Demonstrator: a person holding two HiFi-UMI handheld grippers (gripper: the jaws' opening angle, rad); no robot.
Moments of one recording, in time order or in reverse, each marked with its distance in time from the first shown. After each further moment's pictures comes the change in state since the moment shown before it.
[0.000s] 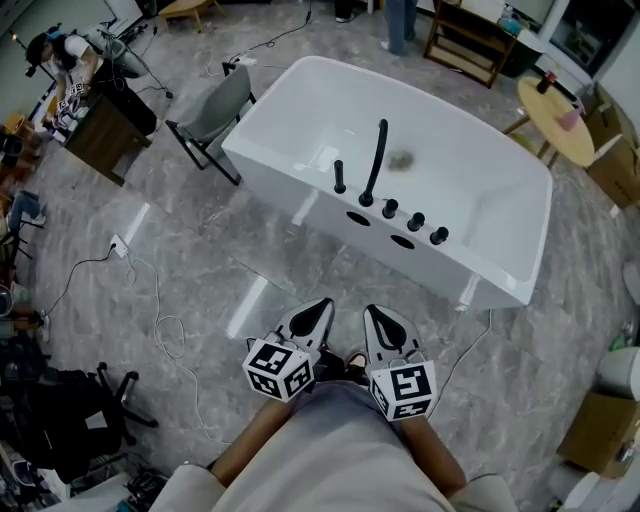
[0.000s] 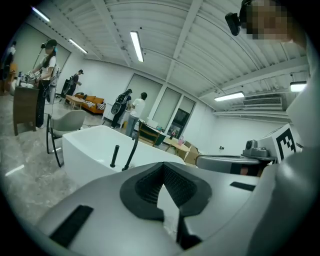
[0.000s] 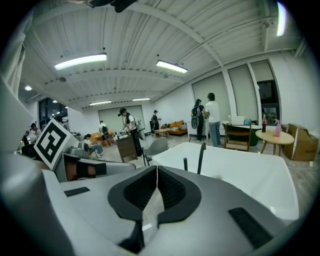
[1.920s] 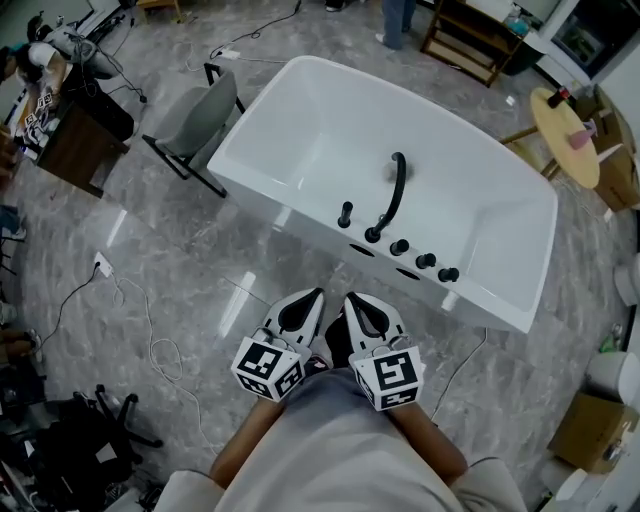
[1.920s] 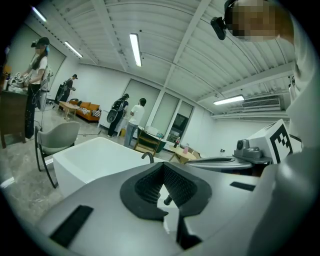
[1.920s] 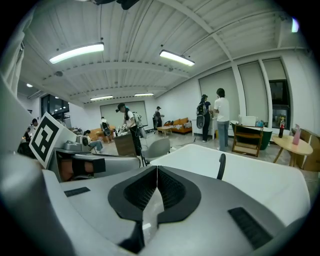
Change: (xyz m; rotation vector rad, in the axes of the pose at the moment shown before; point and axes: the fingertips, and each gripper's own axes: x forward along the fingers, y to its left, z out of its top) left arm 0.096 0.150 0.115 0.055 -0.064 -0.043; right arm 0.209 -0.020 0.082 -0.045 0.044 0.037
